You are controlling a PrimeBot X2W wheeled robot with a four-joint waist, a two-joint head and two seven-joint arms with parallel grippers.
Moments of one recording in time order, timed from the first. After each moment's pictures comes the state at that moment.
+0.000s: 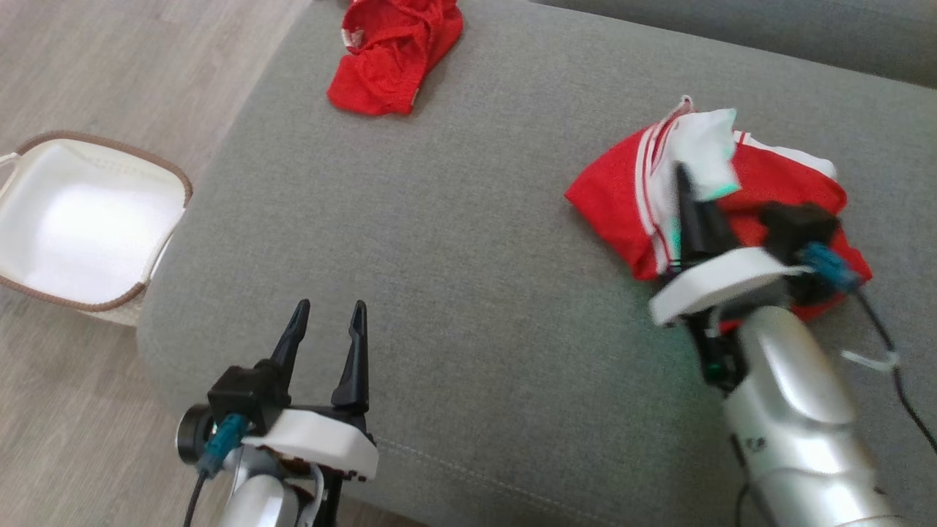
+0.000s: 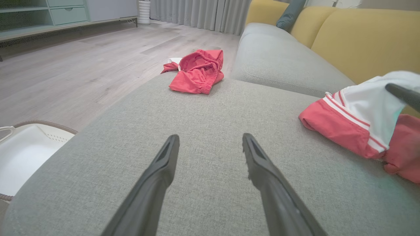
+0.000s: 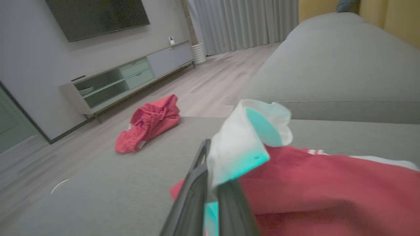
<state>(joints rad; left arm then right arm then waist) -0.05 0.05 -0.31 0.19 -0.24 0.06 -0.25 -0.51 -0.06 0.17 0.67 0.29 0.12 -0.22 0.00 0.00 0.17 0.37</state>
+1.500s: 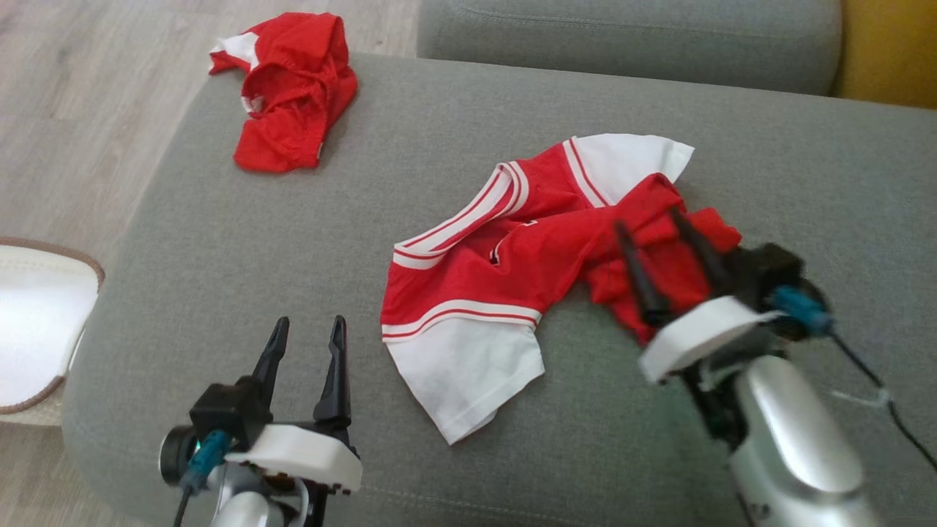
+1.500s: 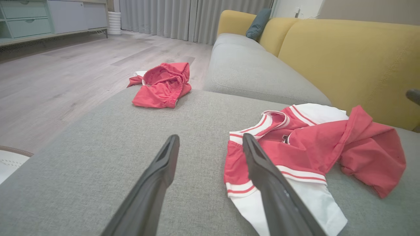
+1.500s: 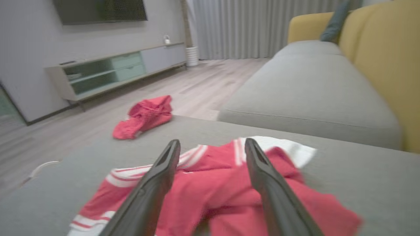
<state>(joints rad) 0.00 0.05 -0.26 0.18 -0.23 0.06 -0.25 -0.34 -0.07 0.30 0.39 0.23 0.12 -0.09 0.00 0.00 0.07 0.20</state>
